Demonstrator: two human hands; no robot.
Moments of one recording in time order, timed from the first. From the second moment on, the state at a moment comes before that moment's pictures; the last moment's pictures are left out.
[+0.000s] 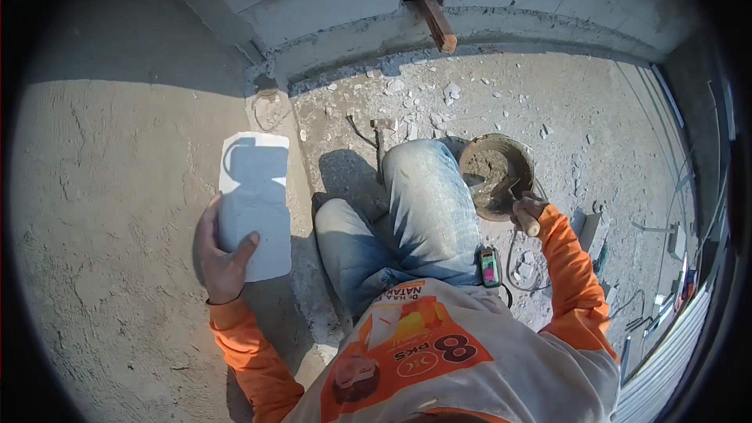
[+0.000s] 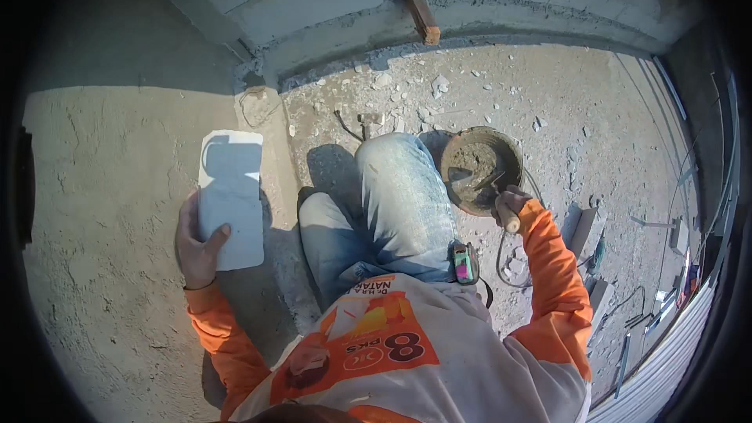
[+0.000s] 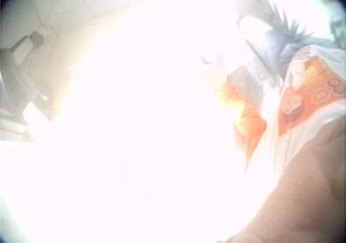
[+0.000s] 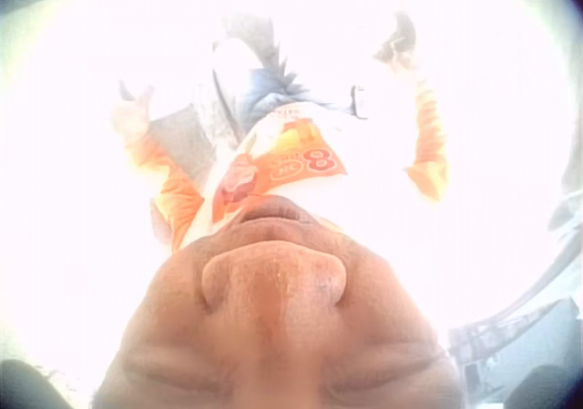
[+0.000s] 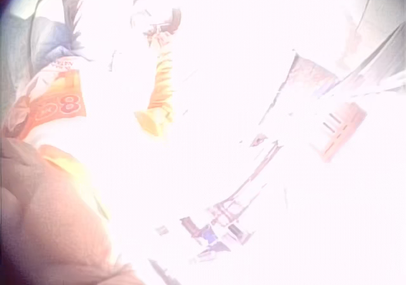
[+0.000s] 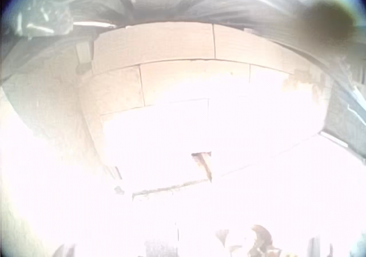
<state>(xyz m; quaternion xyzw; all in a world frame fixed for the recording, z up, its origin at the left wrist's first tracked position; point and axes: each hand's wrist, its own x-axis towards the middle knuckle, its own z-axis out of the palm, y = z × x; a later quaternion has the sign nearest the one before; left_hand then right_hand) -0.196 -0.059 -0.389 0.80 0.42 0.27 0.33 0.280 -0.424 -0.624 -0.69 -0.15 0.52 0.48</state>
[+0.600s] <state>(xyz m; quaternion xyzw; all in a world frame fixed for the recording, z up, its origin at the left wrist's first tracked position) -0.182 -0.055 -0.363 0.77 0.44 0.28 0.38 0.297 -0.030 -0.209 -0.61 -0.75 -0.11 0.25</state>
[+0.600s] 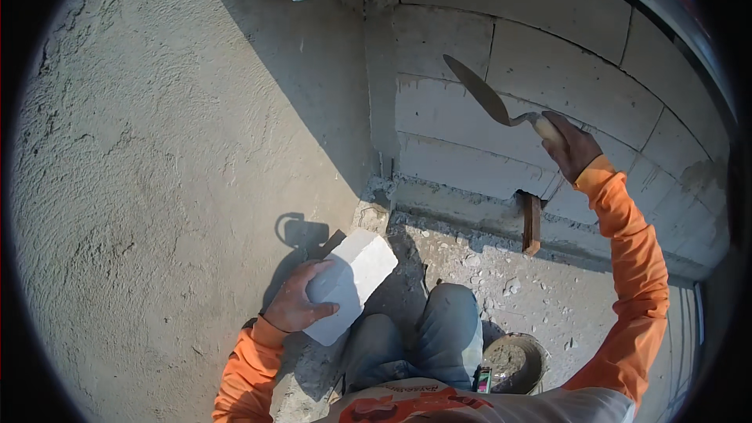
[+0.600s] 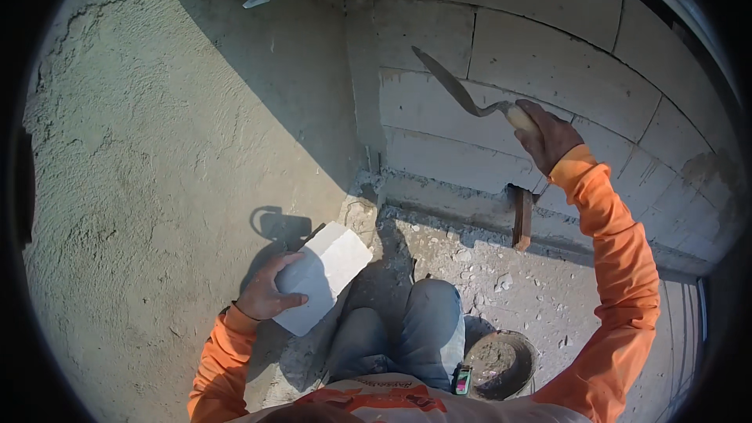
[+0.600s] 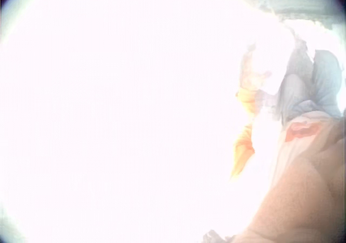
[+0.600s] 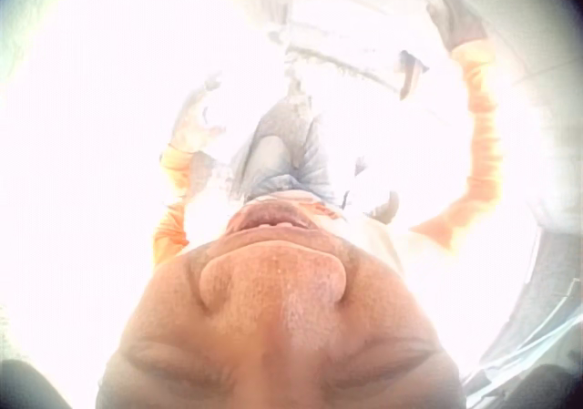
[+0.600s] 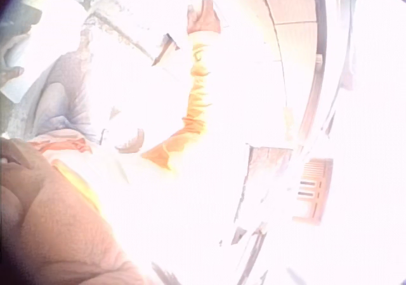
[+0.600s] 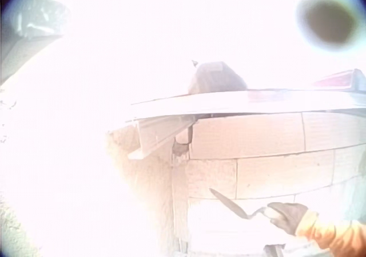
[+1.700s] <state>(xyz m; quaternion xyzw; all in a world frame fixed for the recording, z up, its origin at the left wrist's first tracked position) -0.166 -0.012 -0.350 0.84 0.43 0.18 0.28 0.112 0.215 -0.011 -0.61 -0.64 -0.47 -0.06</state>
